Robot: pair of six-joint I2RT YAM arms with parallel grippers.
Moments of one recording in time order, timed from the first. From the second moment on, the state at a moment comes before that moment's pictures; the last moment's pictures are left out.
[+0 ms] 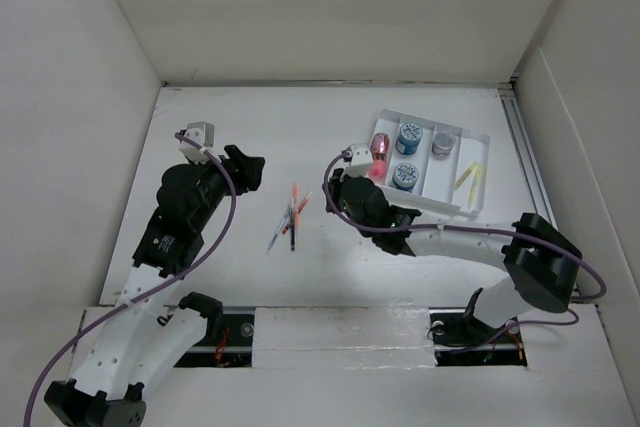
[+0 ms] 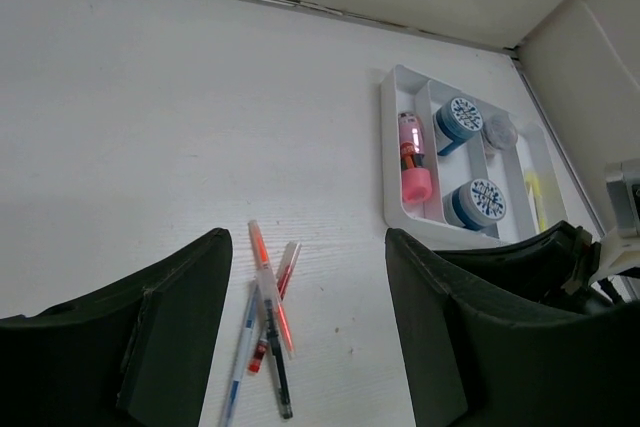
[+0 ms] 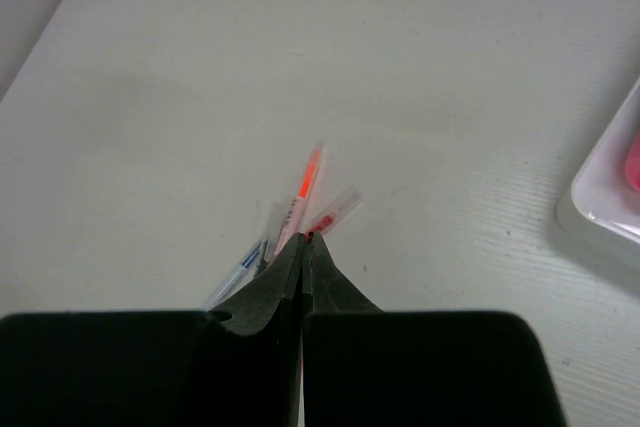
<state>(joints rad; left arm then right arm) -0.35 0.70 0.79 -0.26 -0.01 -0.43 0.99 1.51 0.87 0.32 0.52 0.50</state>
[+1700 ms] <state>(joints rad) -0.41 0.58 0.79 -0.26 0.02 -0.47 1.25 1.92 1.25 -0.18 0.62 0.97</state>
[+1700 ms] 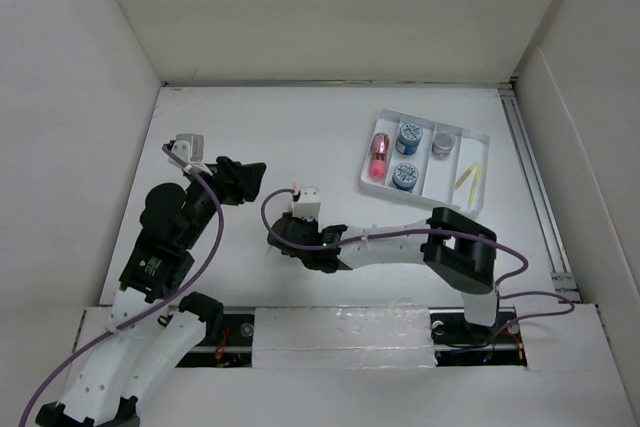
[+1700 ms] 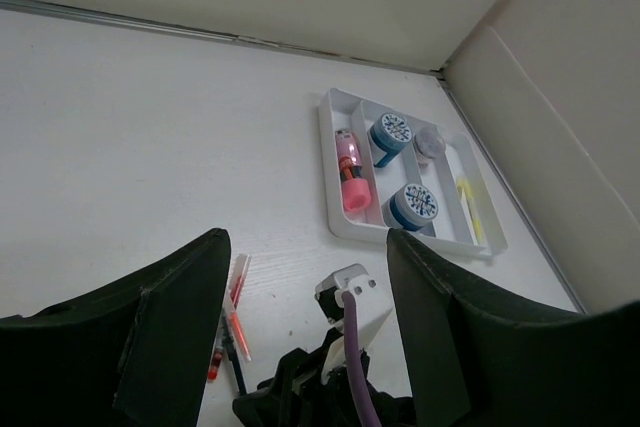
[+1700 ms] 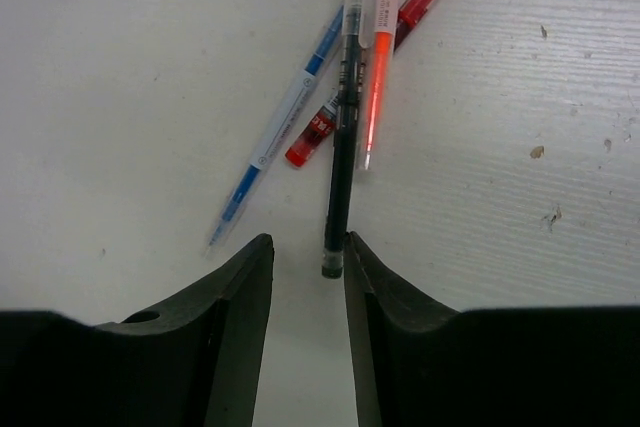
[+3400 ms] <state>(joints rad) -0.42 0.60 0.79 -0.26 0.06 -0.47 0.42 0.99 0.65 -0.21 0.57 0.92</state>
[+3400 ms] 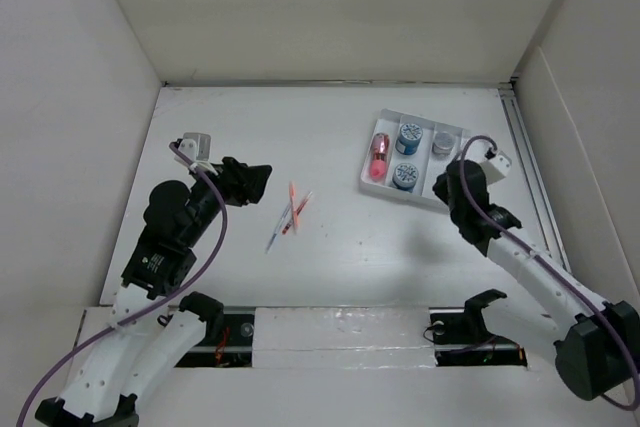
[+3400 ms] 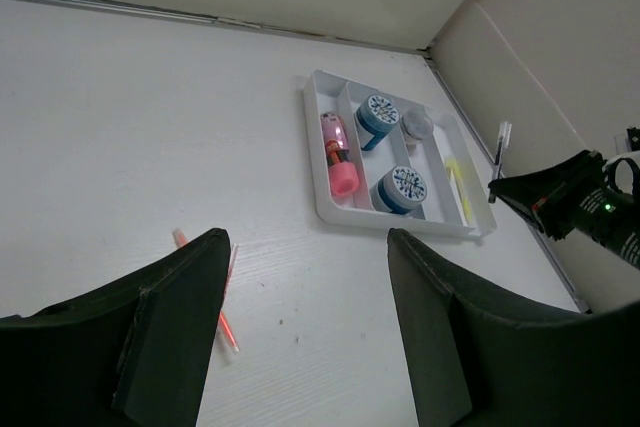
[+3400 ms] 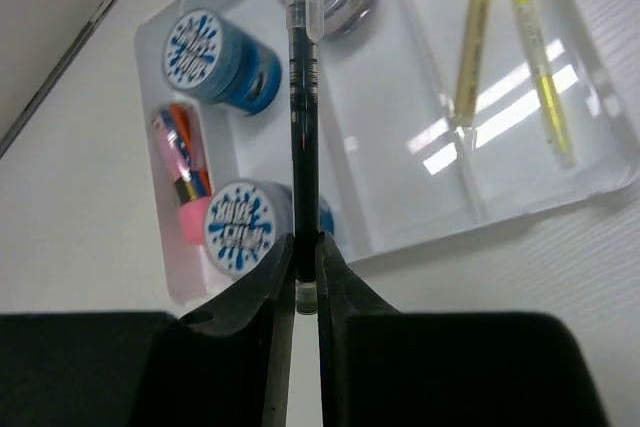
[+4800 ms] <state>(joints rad) -0.42 0.61 0.79 -0.26 0.06 -0.47 -0.28 1.23 0.67 0.03 -0.08 0.83</state>
